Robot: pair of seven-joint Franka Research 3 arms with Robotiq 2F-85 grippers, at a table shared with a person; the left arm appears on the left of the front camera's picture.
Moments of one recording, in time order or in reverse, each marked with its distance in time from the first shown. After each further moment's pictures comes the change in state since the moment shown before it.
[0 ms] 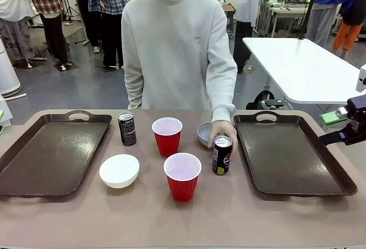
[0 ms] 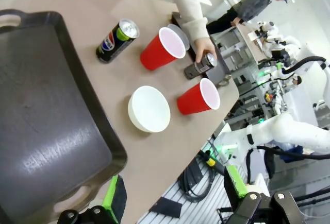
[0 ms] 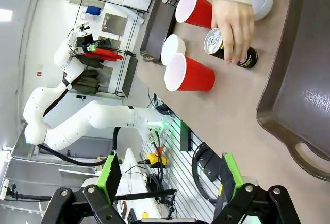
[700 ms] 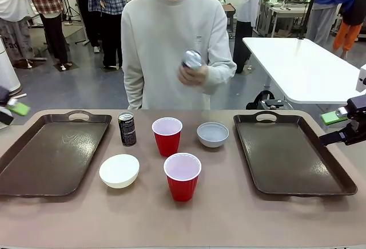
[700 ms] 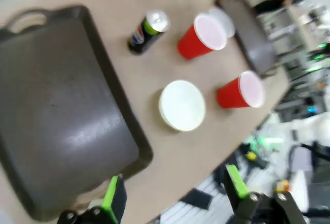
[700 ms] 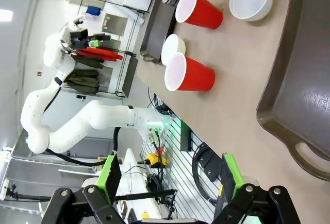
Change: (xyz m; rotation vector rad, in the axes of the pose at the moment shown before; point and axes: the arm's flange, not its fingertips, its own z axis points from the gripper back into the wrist) left arm 0.047 -0.065 -0.041 0.329 0.126 -0.025; right arm 0.000 0.000 0.000 0.001 0.000 -0.001
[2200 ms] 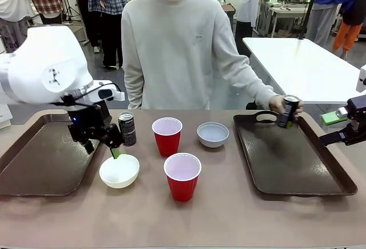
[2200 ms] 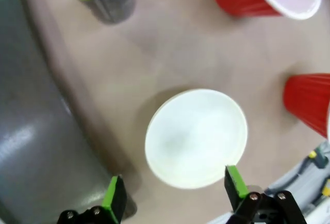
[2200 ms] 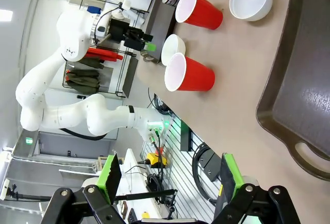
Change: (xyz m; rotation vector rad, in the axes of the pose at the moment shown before) left arm 0.059 -0.088 -0.241 0.372 0.386 -0.044; right arm 0.000 -0.001 0.000 0.001 0.000 -0.001
